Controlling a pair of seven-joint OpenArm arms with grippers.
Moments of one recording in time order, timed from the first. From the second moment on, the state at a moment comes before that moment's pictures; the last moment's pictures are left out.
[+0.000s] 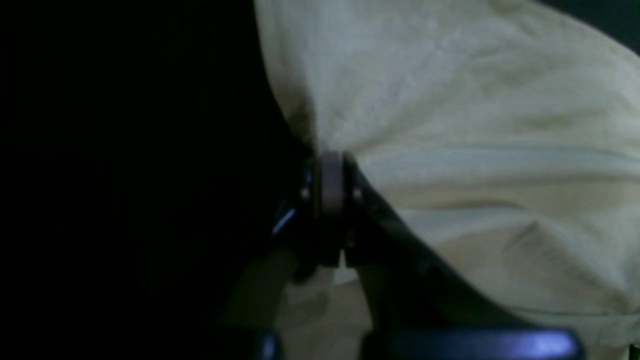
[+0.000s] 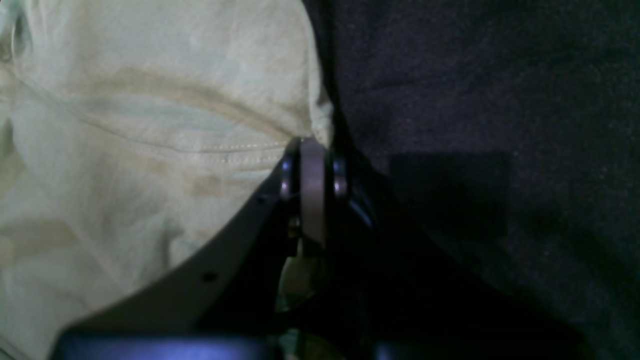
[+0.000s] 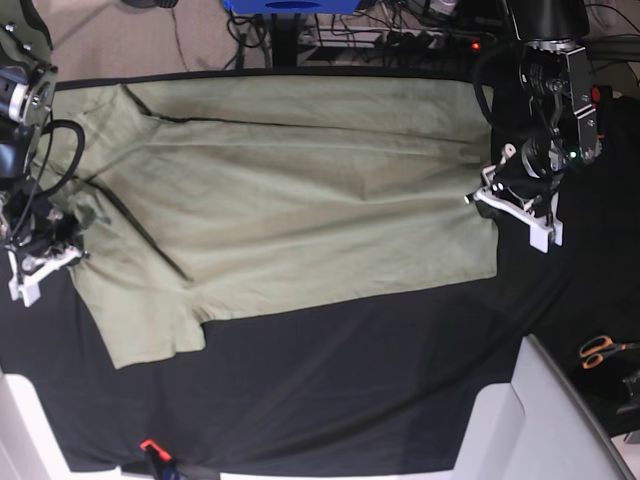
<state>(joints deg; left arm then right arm) 8.7 -14.7 -16.9 81.6 -31.9 -8.4 43.9 21.5 19.4 23.7 30.8 10.3 27.7 -30.8</state>
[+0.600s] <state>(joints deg) -2.3 -16.2 -26.6 69.2 -31.7 -8.0 43.6 21.4 19.4 23.7 30.9 10.4 27.7 -30.9</state>
